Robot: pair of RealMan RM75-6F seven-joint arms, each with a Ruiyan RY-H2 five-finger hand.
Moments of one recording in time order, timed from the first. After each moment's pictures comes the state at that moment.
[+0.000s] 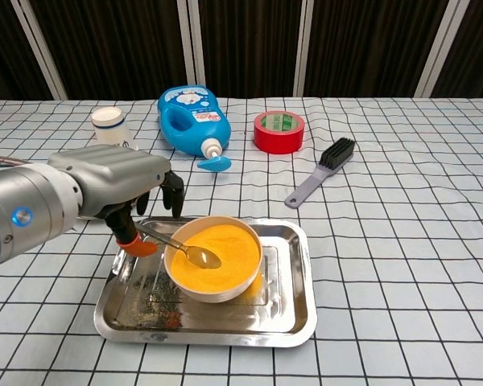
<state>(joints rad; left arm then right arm) -0.78 -1.68 -0.17 -1.98 0.64 1.35 1.18 0.00 -1.05 0.03 -1.73 -1.48 1.47 0.08</state>
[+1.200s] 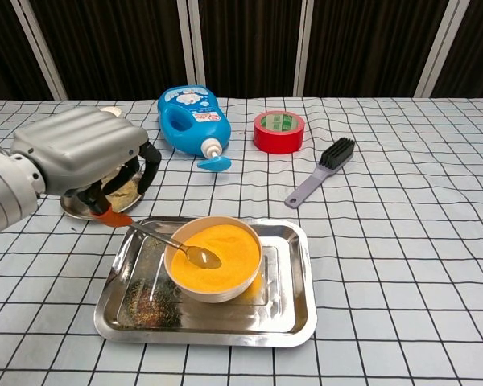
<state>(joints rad) -0.73 -1.61 0.00 -1.76 1.12 1.33 0.95 0.00 -1.05 0.03 -1.73 -1.48 1.47 0.08</state>
